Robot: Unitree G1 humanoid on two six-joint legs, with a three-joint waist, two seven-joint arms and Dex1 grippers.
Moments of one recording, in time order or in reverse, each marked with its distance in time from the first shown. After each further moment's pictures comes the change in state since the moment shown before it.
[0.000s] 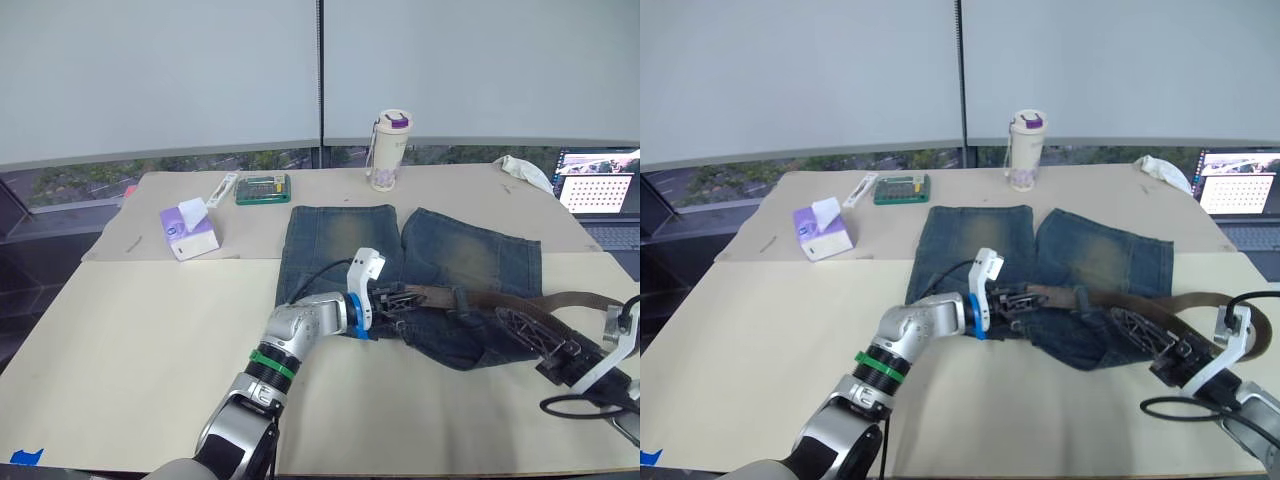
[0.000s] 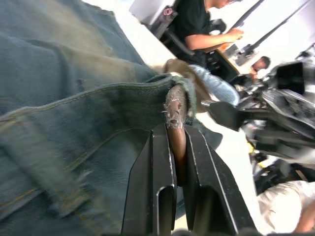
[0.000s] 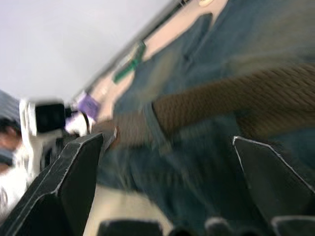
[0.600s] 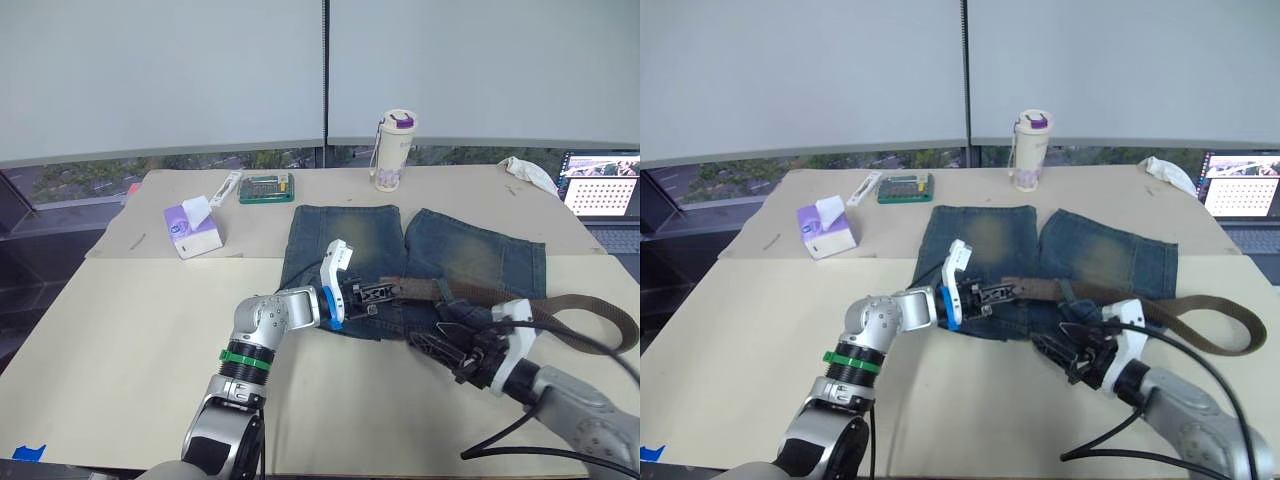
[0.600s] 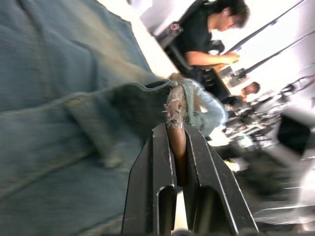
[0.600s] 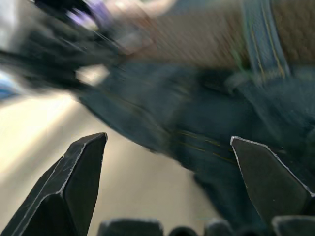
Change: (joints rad) left arm 0.021 0.033 0.187 -0.129 -0.150 0.302 0.023; right arm -0.042 0.041 0.443 -0.213 -0.407 -0.226 -0.071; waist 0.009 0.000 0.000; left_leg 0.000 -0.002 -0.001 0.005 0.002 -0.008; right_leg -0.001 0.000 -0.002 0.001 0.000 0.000
